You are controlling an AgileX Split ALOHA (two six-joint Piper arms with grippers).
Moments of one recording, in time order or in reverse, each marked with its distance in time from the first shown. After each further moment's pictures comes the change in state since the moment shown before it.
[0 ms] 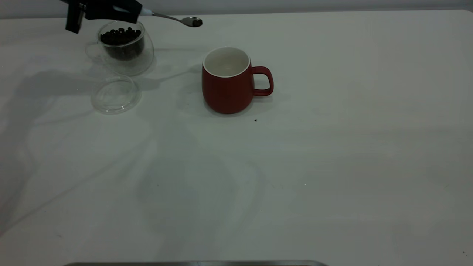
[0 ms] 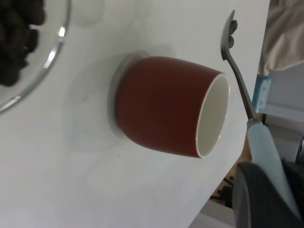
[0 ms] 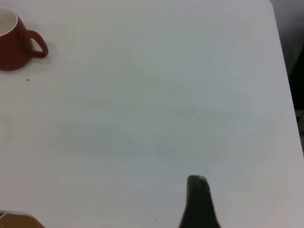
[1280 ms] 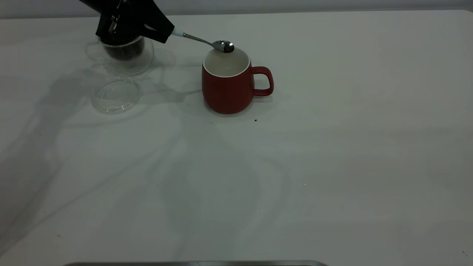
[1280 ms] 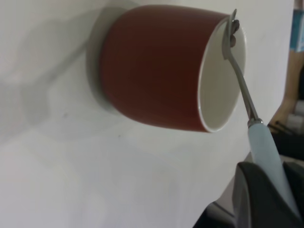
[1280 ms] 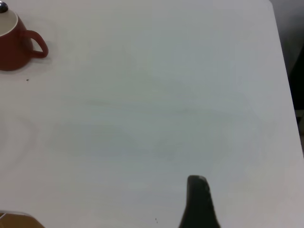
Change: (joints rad) left arm -0.122 0.000 0.000 0.115 0.000 0.076; right arm 0.000 0.000 0.000 0.000 0.000 0.000
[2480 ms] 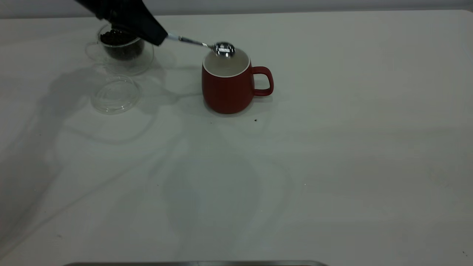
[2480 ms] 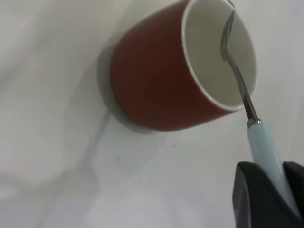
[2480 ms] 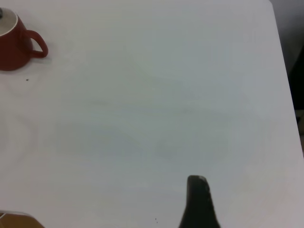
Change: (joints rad) left arm 0.005 -0.027 -0.025 0.072 0.000 0.501; right arm 0.000 0.000 0.000 0.000 0.000 0.000
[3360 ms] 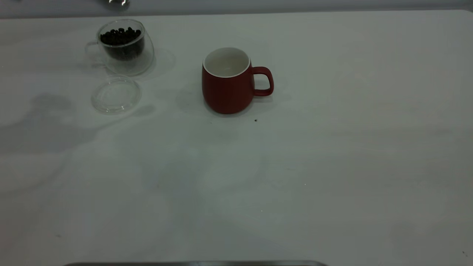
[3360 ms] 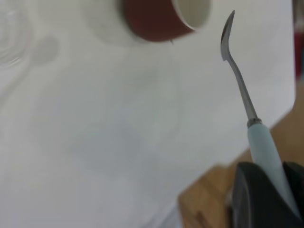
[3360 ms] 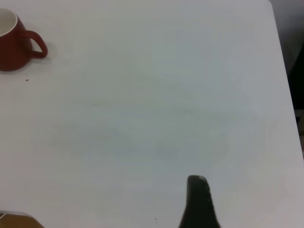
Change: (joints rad) left arm 0.363 -0.605 0.747 -0.051 -0.074 -0.200; right arm 0.000 0.000 0.001 0.000 0.000 0.000
